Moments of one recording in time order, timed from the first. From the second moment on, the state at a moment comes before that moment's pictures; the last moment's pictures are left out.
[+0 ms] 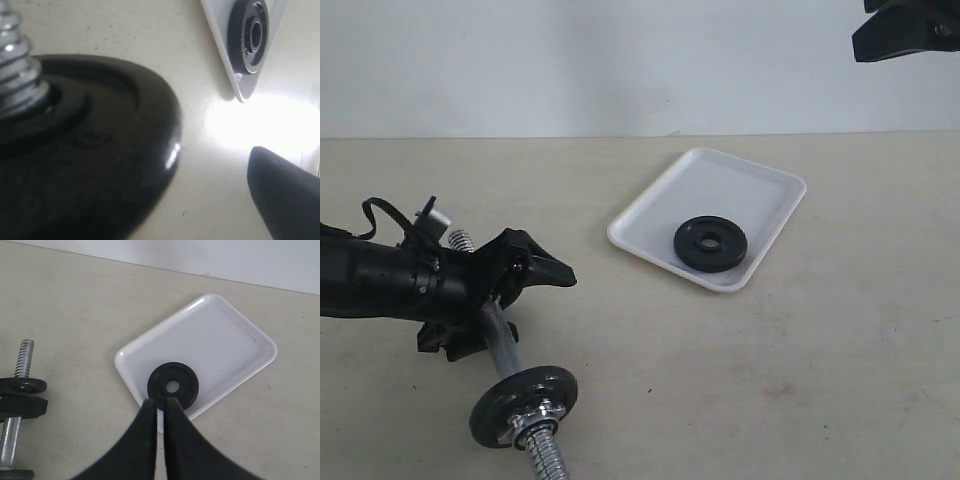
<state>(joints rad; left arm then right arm) -0.16 1.91 -0.71 -1.77 0.66 1.16 0.12 1.28 -1.20 0.54 0.80 -0.48</state>
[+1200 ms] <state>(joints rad) -0.16 2.04 -1.03 -1.04 0.67 0.80 0.12 1.28 -1.20 0.54 0.83 -0.48</state>
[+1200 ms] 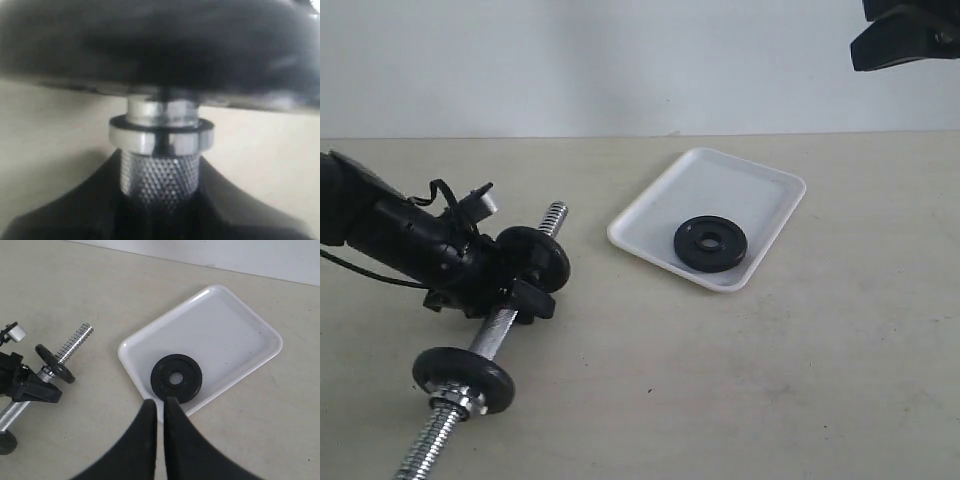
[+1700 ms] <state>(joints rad) -0.15 1.88 -1.11 -0.11 0.59 0.44 0.12 1.28 -1.20 0.50 0.77 -0.50</state>
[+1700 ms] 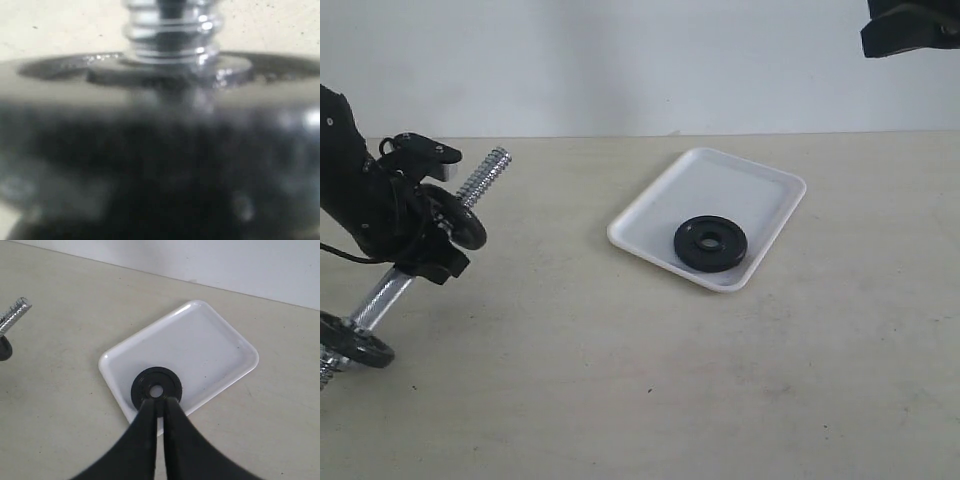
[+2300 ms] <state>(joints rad) -0.16 1.84 -1.11 -0.22 0.63 0.70 0.12 1.28 -1.20 0.51 0.66 -0.53</state>
